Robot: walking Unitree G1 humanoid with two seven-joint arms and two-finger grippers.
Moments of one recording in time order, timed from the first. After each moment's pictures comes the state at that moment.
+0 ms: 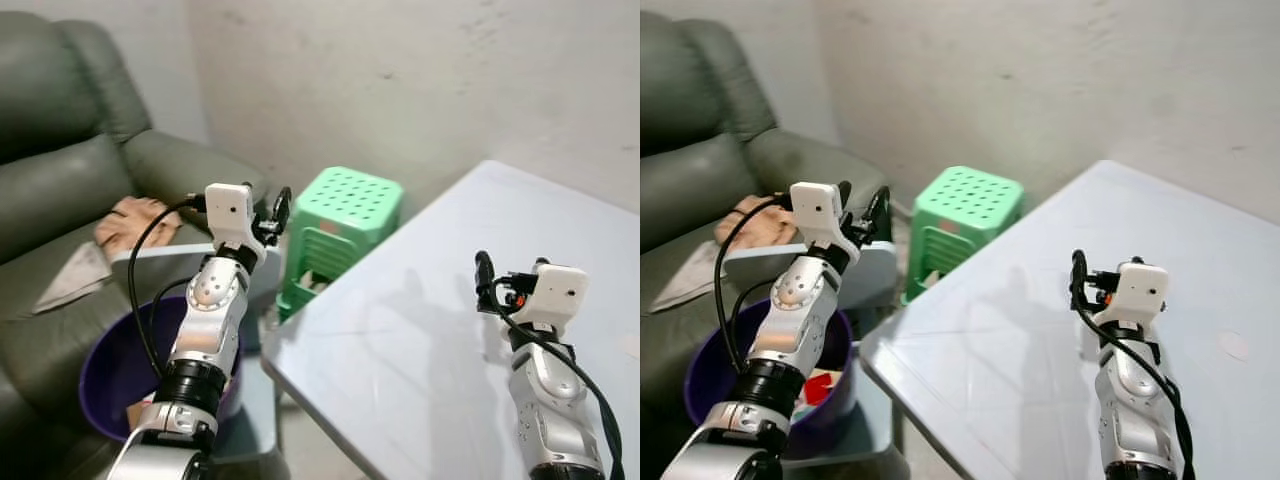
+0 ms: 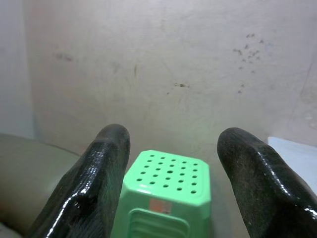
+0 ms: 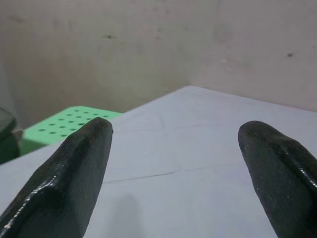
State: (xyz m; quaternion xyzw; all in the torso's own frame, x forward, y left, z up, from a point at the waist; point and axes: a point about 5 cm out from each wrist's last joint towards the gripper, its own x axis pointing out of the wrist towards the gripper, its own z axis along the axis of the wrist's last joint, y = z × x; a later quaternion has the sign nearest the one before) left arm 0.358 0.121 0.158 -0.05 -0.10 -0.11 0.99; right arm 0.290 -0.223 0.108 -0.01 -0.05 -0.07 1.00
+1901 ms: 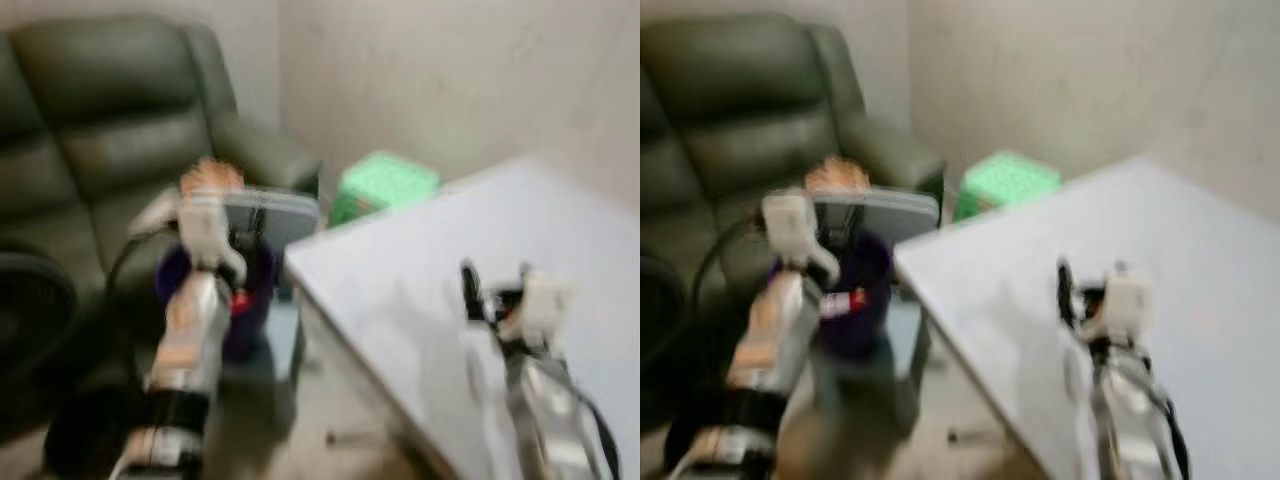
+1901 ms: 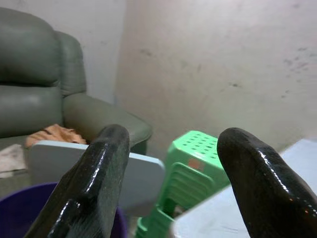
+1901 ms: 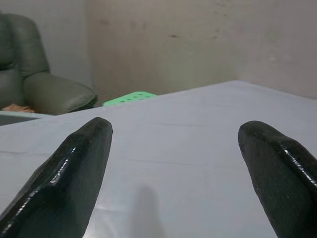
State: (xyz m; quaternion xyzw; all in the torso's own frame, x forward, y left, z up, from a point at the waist) left arm 0.343 0.129 0.142 -0.10 -0.06 -0.09 0.99; right arm 0.271 -0.224 0.102 0.00 -0.03 -0.06 1.00
